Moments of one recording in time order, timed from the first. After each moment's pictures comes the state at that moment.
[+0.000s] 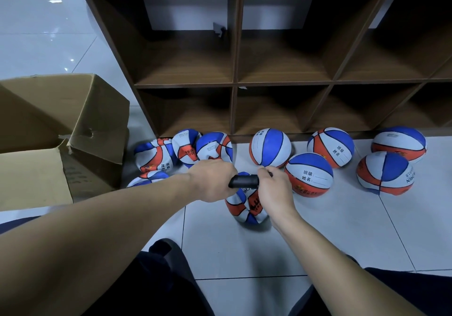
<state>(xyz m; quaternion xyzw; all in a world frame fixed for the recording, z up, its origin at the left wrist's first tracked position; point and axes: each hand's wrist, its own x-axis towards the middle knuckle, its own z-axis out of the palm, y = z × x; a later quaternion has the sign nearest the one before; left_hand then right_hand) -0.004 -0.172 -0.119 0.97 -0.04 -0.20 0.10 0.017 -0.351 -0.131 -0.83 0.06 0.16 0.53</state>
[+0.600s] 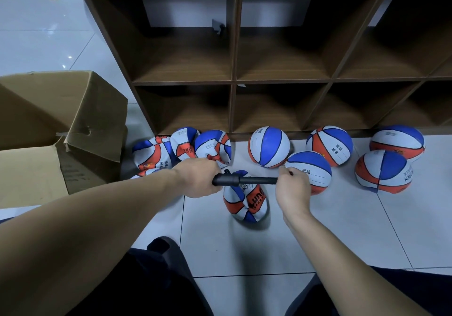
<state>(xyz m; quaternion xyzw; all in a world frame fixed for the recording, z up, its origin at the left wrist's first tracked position) -0.009 -0.143 -0.128 0.97 -0.02 -0.23 0.08 0.035 -0.381 -0.143 -0.83 0.15 0.10 0.53</state>
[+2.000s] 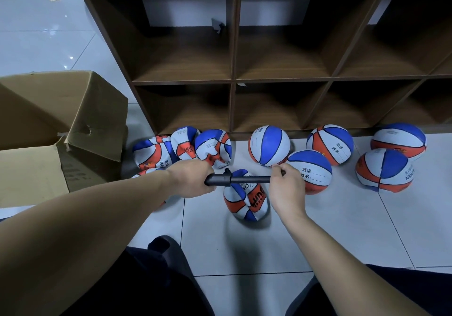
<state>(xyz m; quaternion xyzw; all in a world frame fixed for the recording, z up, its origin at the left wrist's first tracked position) -0.016 -0.130 -0.139 0.97 0.00 -0.24 0.09 0.030 -0.377 -0.148 -0.87 0.05 0.07 0.48</state>
